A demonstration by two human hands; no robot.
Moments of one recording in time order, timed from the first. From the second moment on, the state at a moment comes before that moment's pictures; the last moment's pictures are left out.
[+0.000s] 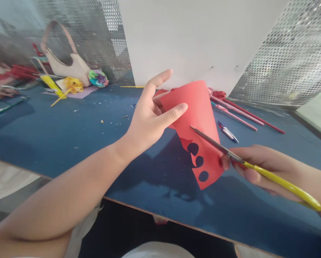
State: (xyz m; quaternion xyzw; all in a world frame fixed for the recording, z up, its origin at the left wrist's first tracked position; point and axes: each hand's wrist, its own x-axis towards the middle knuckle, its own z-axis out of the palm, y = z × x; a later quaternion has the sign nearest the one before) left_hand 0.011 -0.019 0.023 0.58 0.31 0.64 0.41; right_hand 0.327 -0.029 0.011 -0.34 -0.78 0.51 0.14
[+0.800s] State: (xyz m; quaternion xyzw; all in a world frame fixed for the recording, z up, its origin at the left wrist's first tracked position) left_hand 0.026 -0.038 0.023 0.60 0.21 0.53 0.56; right_hand 0.304 -0.040 0.004 -0.32 -0.80 0.47 0.18
